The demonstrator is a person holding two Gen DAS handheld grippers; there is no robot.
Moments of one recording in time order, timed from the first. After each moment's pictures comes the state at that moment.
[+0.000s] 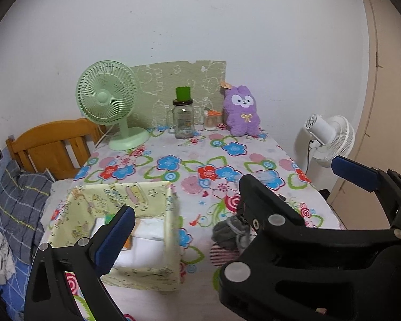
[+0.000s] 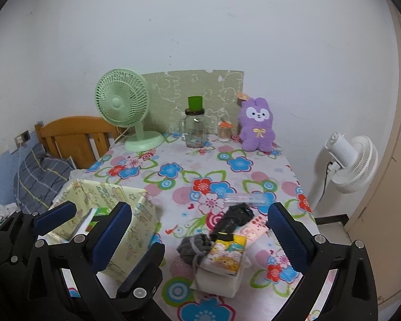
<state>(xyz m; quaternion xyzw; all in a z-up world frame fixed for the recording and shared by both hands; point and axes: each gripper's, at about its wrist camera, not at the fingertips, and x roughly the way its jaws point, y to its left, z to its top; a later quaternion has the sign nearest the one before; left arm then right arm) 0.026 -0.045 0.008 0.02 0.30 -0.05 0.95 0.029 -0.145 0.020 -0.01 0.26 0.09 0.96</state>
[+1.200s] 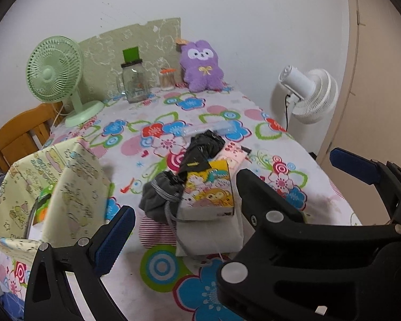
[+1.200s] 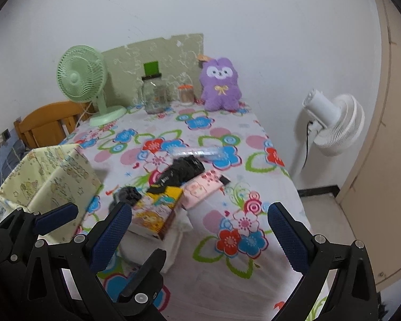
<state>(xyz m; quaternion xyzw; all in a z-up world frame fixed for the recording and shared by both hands) 0.047 -0.132 -0.078 0.06 0.37 -0.10 0.92 0.047 -0.232 -0.074 0.02 0.31 0.05 0.95</state>
